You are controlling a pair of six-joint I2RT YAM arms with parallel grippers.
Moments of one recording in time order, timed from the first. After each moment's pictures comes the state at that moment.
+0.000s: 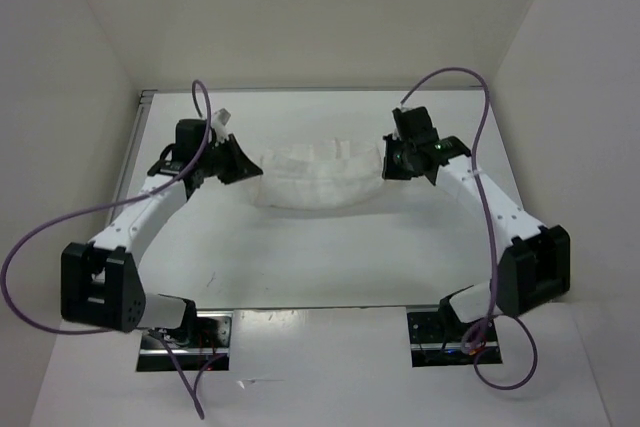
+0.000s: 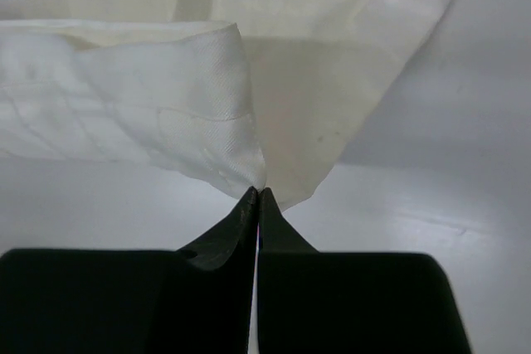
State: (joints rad) left arm -0.12 1.43 1.06 -0.30 0.47 -0.56; right arm 0.34 1.50 1.28 -0.68 0.03 0.34
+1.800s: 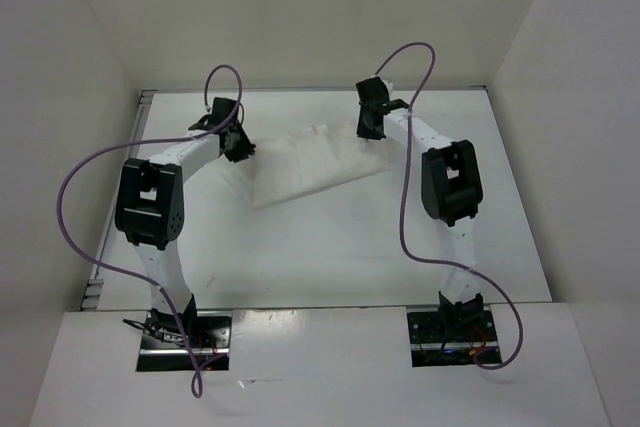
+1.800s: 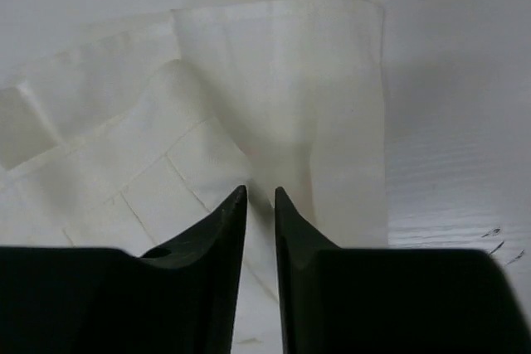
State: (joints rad) left arm -0.16 1.93 1.39 -0.33 -0.03 -0.65; right arm 0.34 2.18 1.81 -0.50 0.25 0.44
